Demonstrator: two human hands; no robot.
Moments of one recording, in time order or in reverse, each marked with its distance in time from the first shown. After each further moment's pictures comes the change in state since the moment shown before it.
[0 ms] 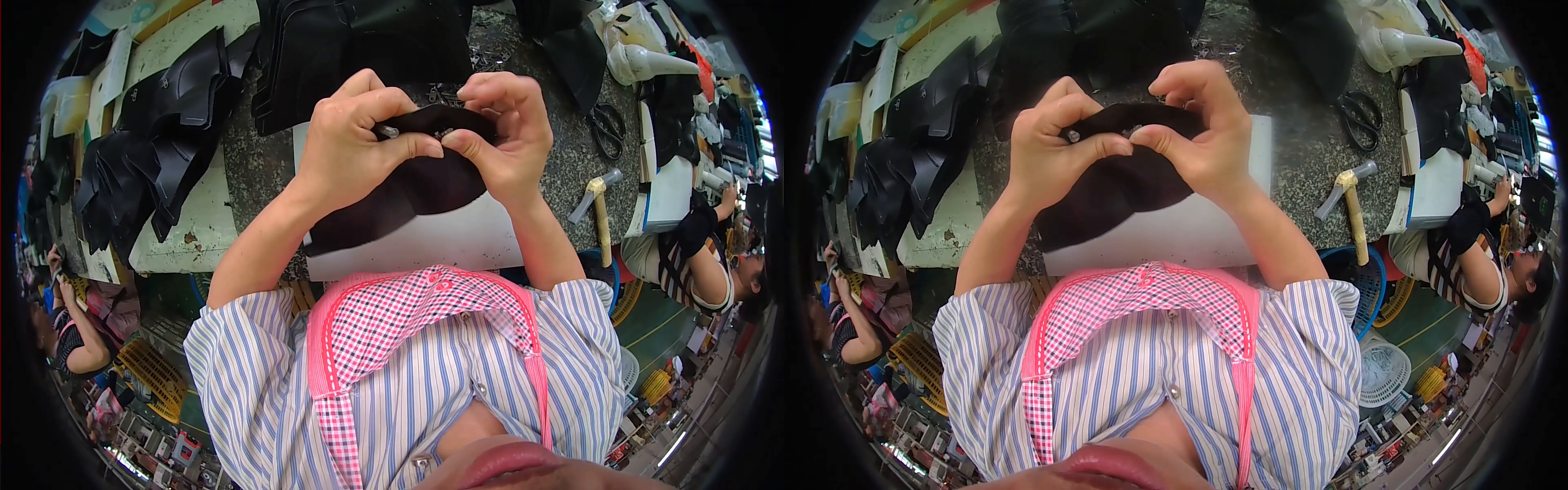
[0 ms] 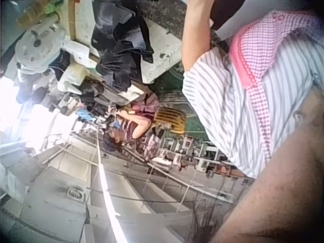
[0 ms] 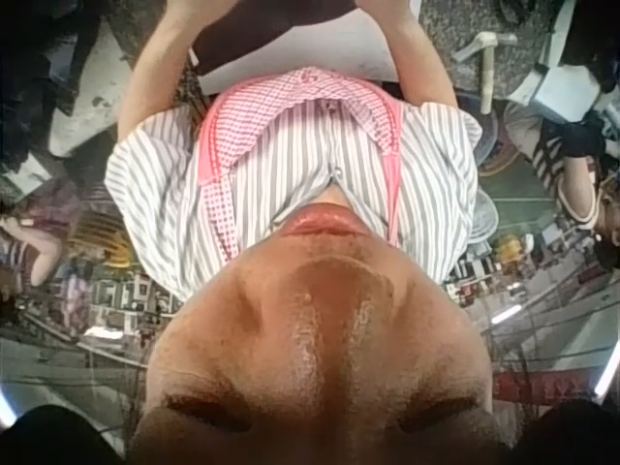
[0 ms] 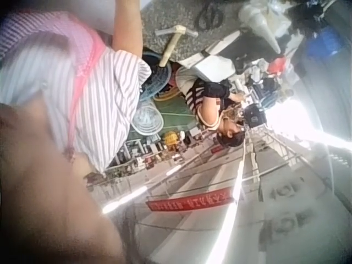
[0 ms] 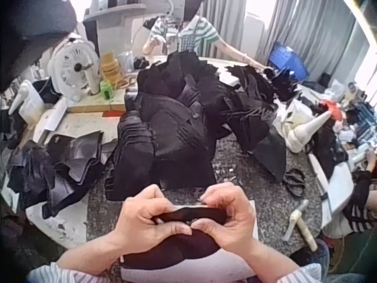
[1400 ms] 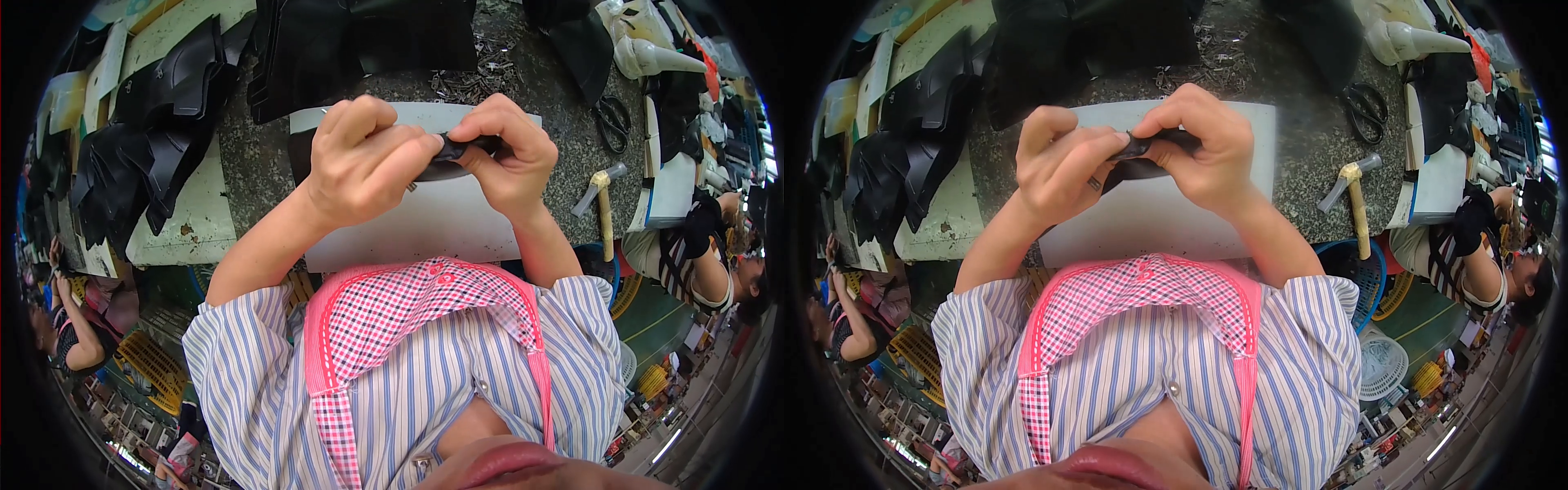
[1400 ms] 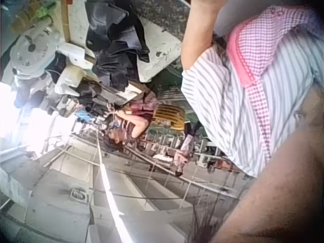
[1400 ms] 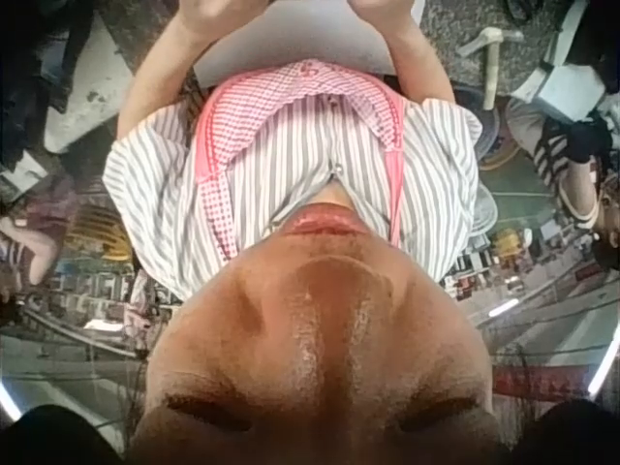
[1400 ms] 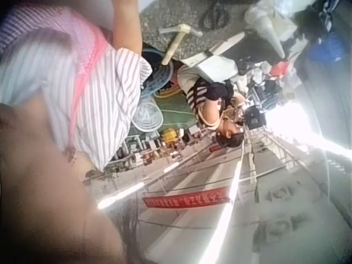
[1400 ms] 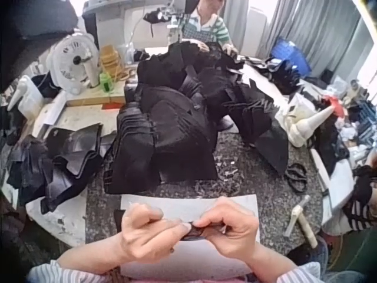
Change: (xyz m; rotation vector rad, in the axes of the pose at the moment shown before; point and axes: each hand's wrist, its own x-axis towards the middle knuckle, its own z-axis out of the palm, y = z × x) left_hand -0.017 -0.012 0.014 0.472 0.246 0.672; right_hand -0.014 -0.007 -0.003 -0.302 -0.115 -0.114
